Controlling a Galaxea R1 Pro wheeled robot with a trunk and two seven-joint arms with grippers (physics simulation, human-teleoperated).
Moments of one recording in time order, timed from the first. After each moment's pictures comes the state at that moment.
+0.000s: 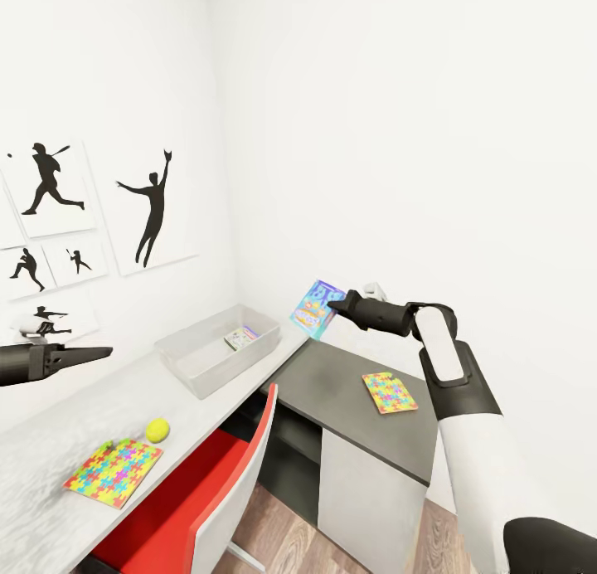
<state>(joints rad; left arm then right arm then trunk) -0.58 0.65 0.31 -1.35 0.15 1.04 -1.57 -0.88 0.05 -0.03 -1.21 -0.92 1.02 0.02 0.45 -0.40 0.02</state>
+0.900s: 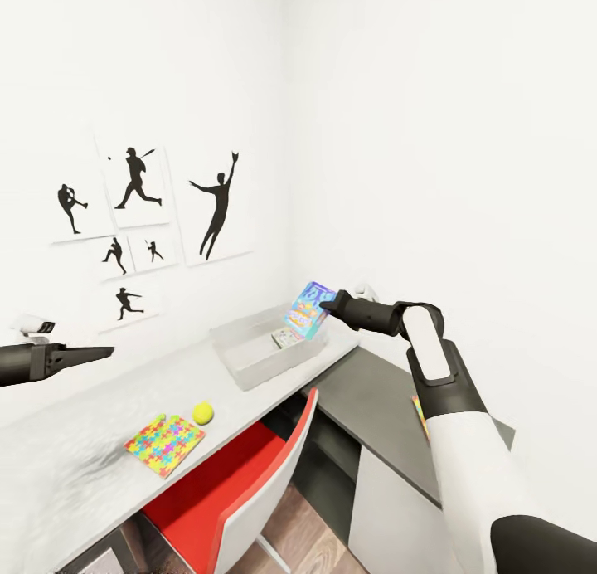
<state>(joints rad) -0.58 0.64 0.31 -1.36 0.15 1.04 -1.57 -0.89 0.10 -0.02 -1.19 -0.90 0.99 -0.03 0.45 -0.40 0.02</state>
